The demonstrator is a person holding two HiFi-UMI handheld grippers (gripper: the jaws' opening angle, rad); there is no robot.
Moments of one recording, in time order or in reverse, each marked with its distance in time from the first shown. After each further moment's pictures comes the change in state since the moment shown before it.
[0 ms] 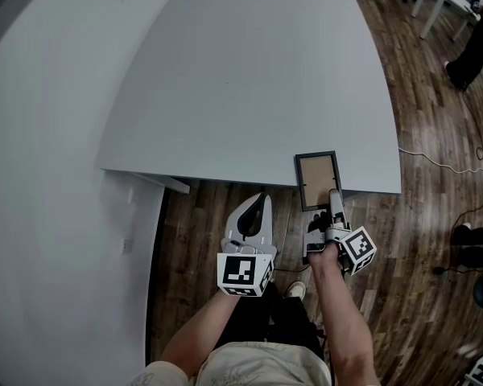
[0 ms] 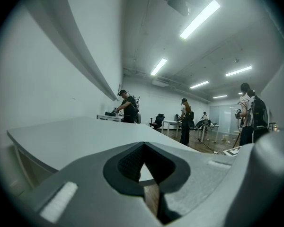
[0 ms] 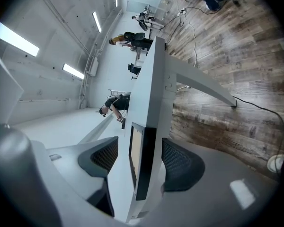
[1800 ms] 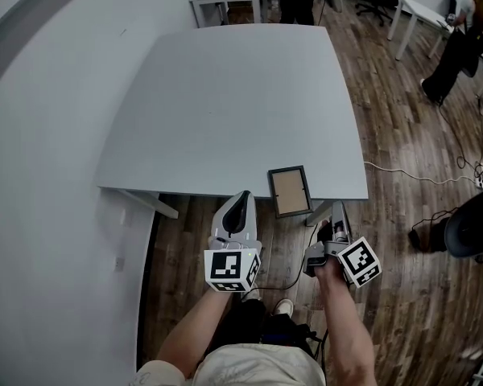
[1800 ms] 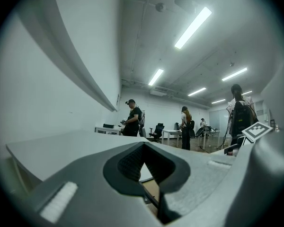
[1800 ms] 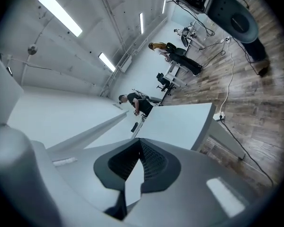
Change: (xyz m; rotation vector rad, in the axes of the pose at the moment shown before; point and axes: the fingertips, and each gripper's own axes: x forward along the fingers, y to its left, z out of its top) left arm -0.004 -0.022 0.064 0.028 -0.122 -0.001; right arm -0.064 0.116 0.064 -0.416 -0.081 0.131
